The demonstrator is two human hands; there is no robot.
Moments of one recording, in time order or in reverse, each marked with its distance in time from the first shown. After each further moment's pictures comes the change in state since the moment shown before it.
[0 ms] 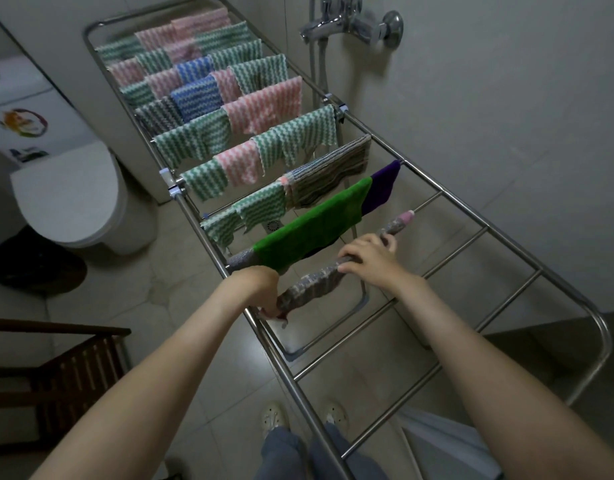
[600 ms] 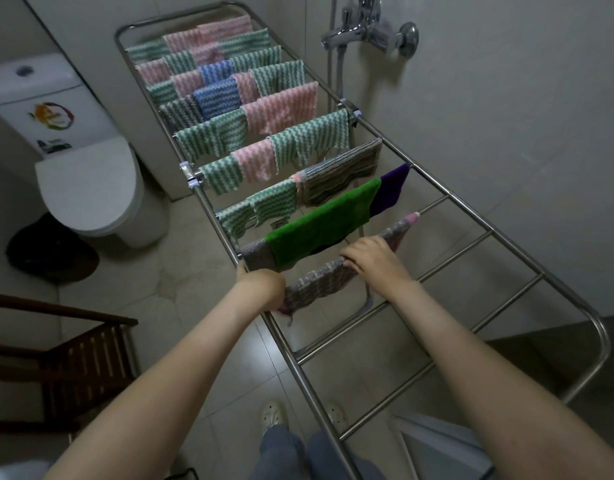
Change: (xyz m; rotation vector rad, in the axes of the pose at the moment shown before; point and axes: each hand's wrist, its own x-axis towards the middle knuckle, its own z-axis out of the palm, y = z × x) left_hand -0.013 0.005 0.024 0.157 0.047 -0.132; right_hand -0.014 -0.008 0.011 -0.264 0.203 -0.342
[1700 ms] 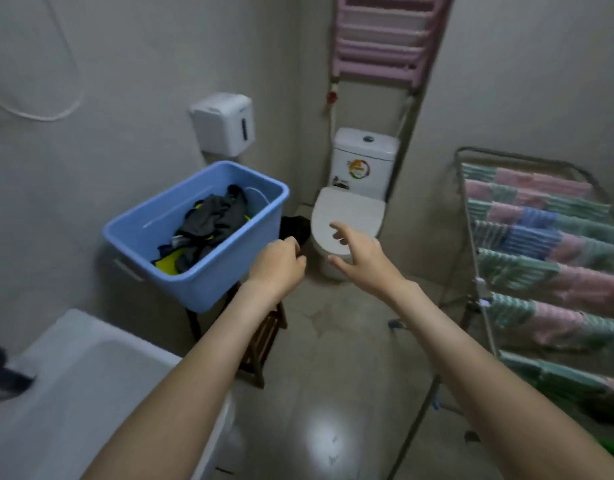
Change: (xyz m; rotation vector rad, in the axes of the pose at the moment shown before) left_hand -0.174 -0.363 0.135 -1.016 0.859 -0.669; right_hand 0.243 -0.452 -0.010 0.341 -0.126 -0.618
